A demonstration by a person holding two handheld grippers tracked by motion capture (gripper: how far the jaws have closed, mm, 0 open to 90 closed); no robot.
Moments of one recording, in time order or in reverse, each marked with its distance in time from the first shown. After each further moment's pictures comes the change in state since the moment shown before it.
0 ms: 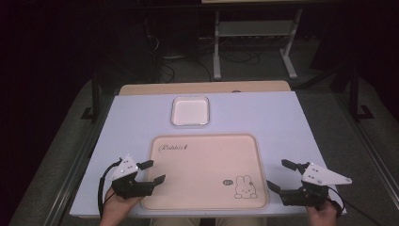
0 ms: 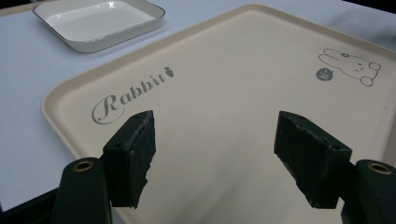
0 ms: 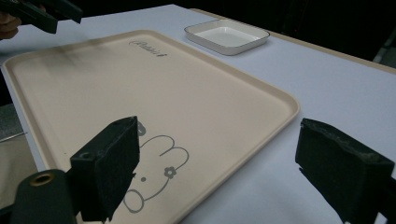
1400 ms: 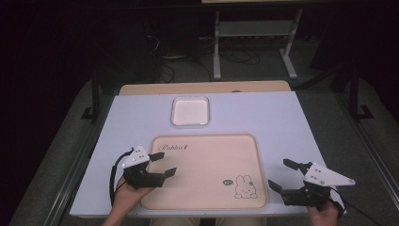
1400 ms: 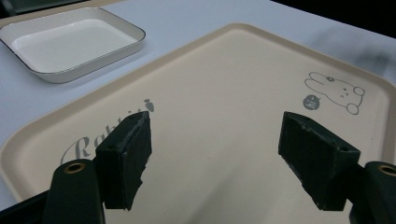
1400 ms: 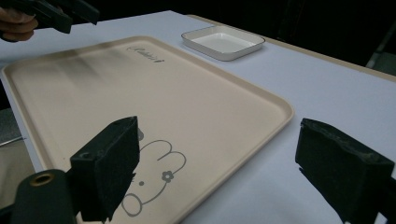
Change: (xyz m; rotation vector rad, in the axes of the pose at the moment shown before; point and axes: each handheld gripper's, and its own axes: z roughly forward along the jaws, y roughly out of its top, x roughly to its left) left arm 0.000 0.028 0.028 -0.013 -0.063 -0.003; right arm 0.000 0.002 -0.004 -0.023 -0.013 -0.002
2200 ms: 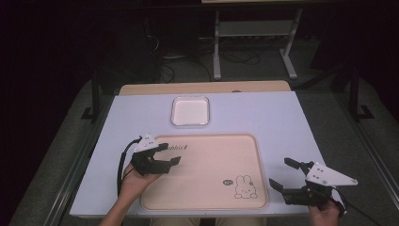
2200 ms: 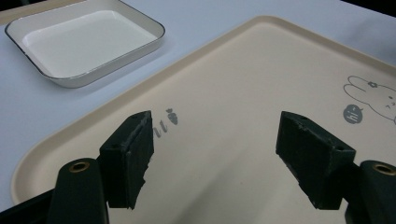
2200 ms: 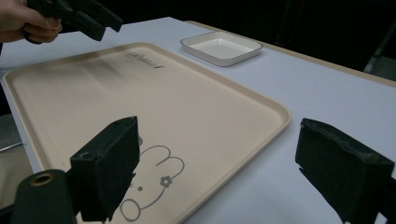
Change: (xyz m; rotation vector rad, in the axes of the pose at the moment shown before) left arm 0.016 0.023 0.026 0.074 0.053 -0.002; right arm -0.002 0.001 -0.002 -0.021 0.000 0.005
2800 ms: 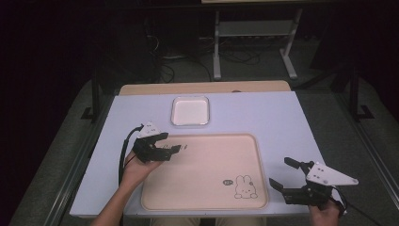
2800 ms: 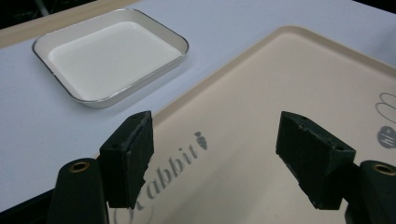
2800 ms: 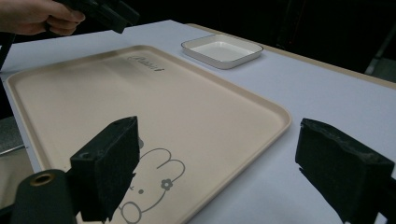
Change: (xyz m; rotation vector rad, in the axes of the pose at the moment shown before) left arm 0.021 0.025 0.011 0.024 0.042 0.003; right arm -0.001 0.001 0.000 -0.010 0.005 0.004
